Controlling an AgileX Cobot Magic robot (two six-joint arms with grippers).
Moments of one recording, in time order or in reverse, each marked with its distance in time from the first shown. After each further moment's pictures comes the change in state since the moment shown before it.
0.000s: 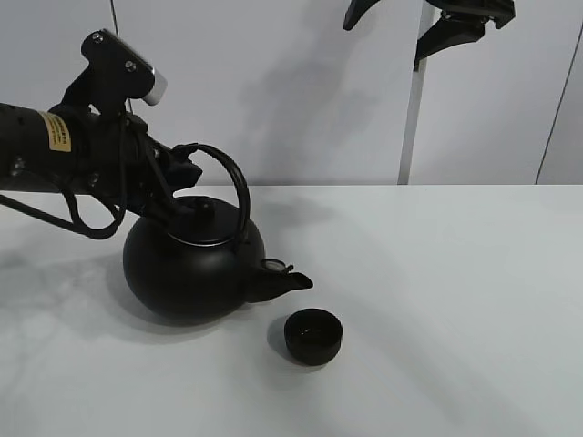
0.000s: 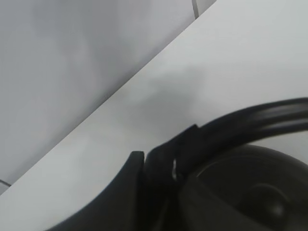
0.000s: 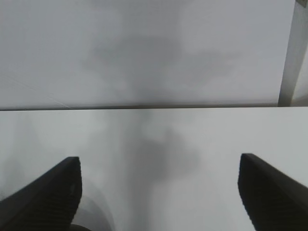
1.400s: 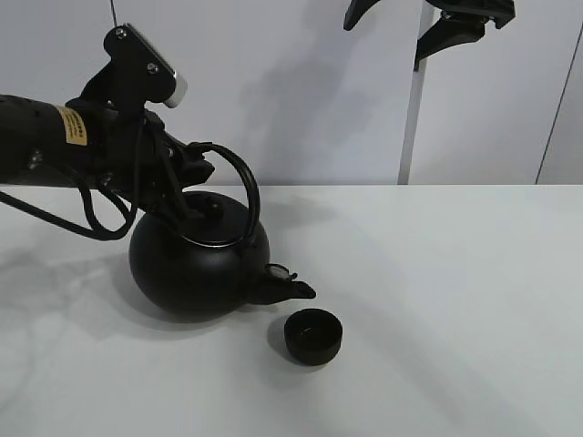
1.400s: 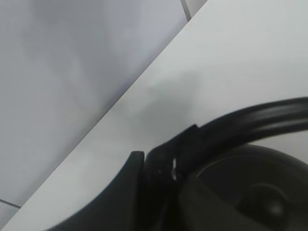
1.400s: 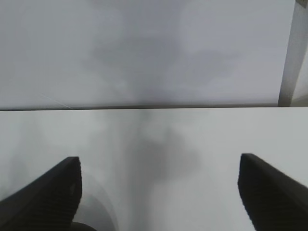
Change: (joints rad) left arm -0.041 0.002 -0.026 -0.043 0.026 0.125; right arm 0.000 0.000 0.000 0.000 0.000 0.000
